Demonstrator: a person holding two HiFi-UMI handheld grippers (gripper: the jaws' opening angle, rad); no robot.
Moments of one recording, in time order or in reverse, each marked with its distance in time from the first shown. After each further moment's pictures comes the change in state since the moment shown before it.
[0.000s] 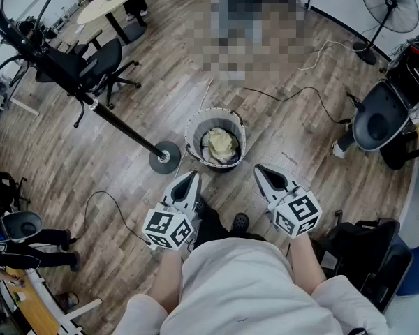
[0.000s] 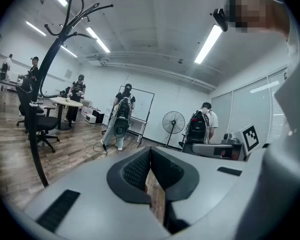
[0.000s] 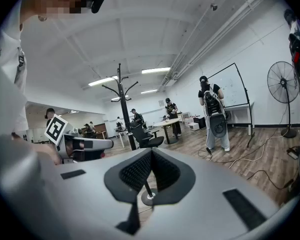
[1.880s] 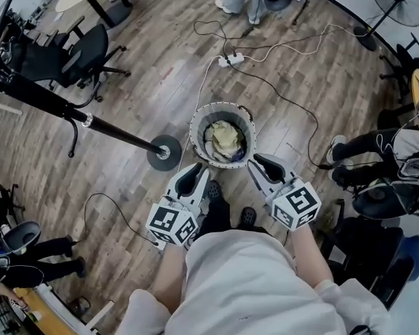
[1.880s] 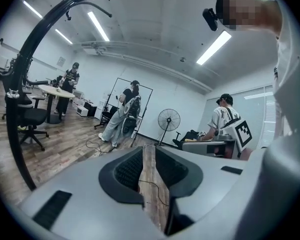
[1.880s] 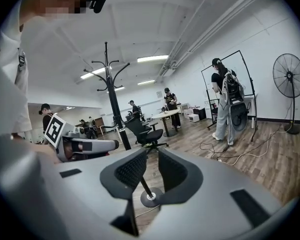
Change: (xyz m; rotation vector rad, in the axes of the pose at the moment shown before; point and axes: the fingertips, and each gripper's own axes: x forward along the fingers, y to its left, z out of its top) left arm 0.066 0.125 0.021 -0.033 0.061 -0.125; right arm 0.161 -0.003 0.006 0.025 0.105 -0.017
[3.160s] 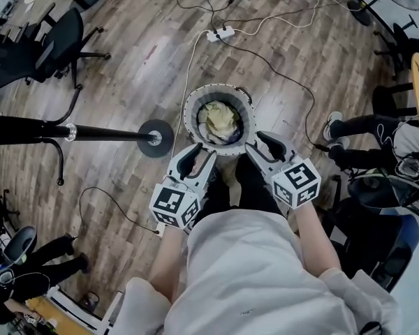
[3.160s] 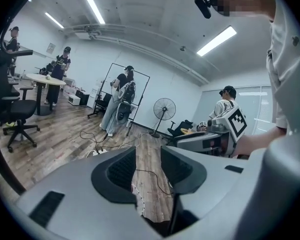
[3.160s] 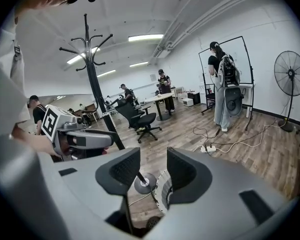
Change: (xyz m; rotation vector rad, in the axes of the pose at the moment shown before) left arm 0.058 0.066 -0.020 0.010 0.142 -0.100; right arm 0.080 -0.042 -0.027 0.022 0.204 -0.074
